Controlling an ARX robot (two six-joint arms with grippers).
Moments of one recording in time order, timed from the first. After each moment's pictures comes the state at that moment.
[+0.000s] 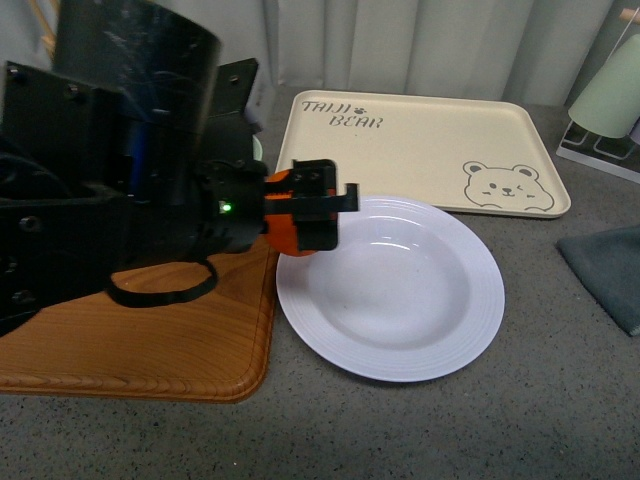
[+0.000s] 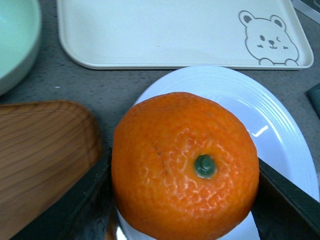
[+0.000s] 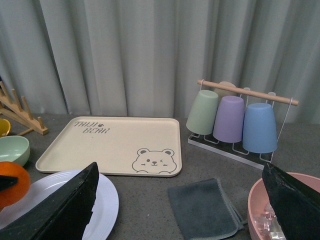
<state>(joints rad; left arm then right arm) -0.48 2.05 0.84 0.65 0.04 -0.33 0.00 0.00 0.01 0.00 0.00 -0.01</state>
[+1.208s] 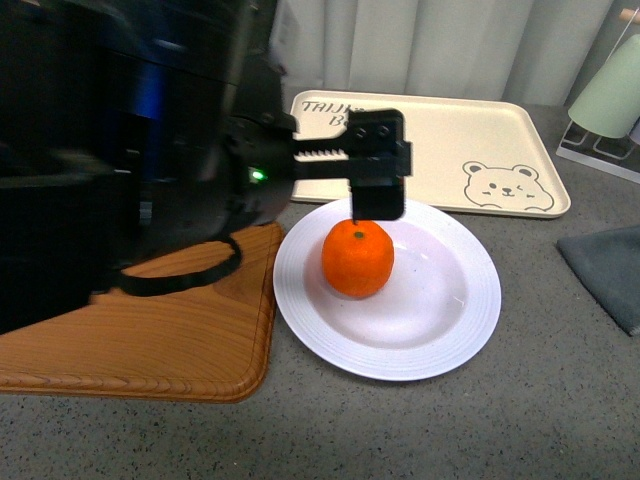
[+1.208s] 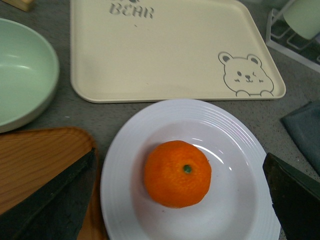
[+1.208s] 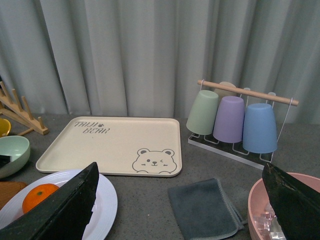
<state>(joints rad) -0.54 1.85 0.73 0.67 -0.13 -0.34 0.00 0.00 0.01 0.00 0.00 -0.01</state>
